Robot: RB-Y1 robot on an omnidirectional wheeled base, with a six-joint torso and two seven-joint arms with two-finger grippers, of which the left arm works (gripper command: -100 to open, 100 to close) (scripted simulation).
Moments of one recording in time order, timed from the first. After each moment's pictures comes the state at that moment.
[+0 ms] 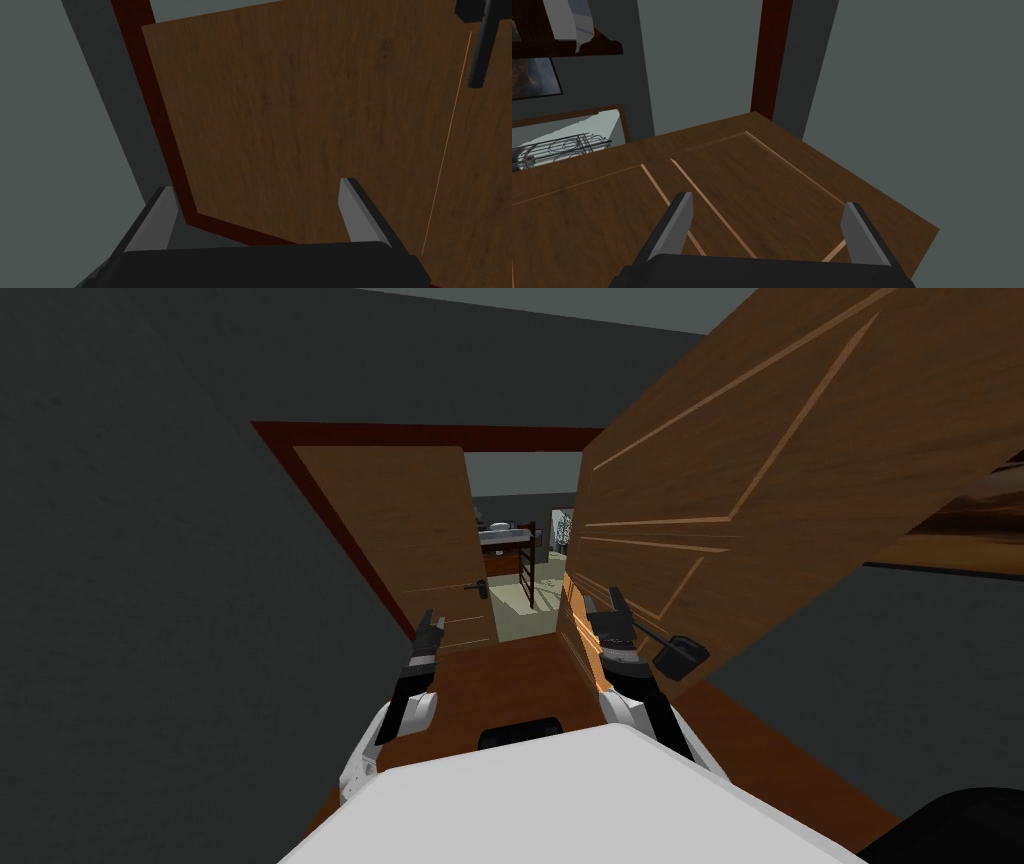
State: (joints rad) arm 0.24 0.17 0.04 -1.80 0.02 -0.48 0.09
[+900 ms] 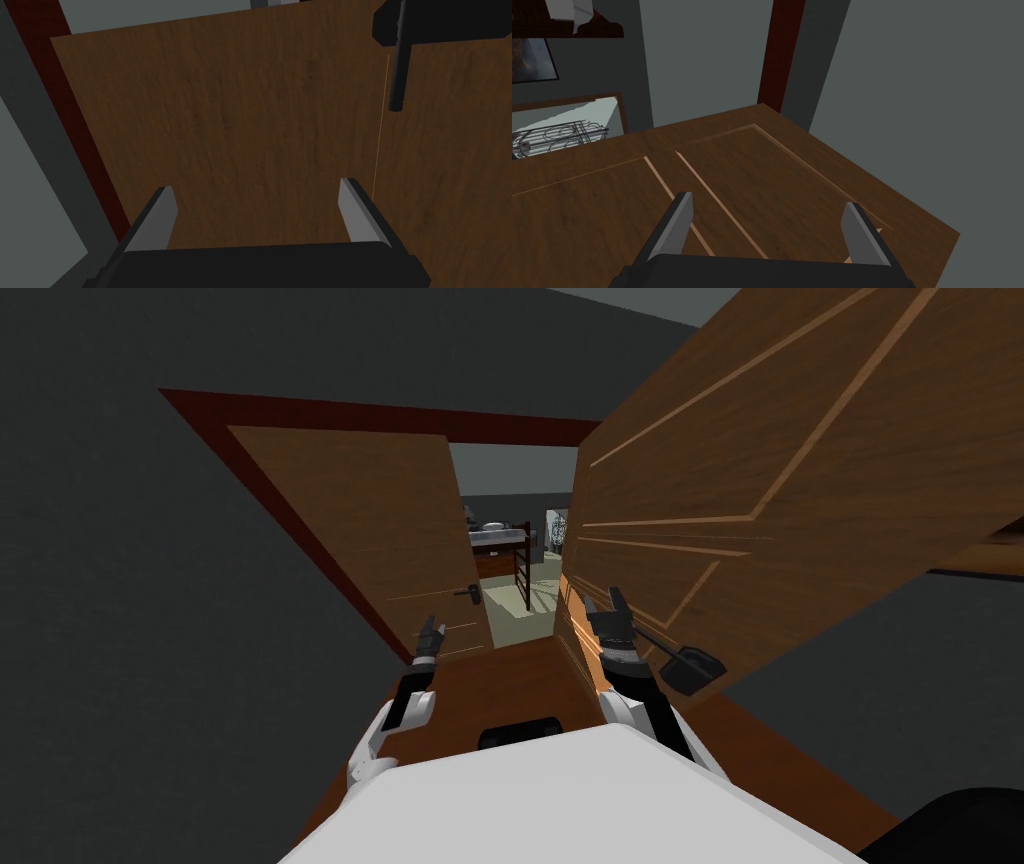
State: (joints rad) arm 0.16 0.21 0.07 -1.60 0.05 -0.45 0.12
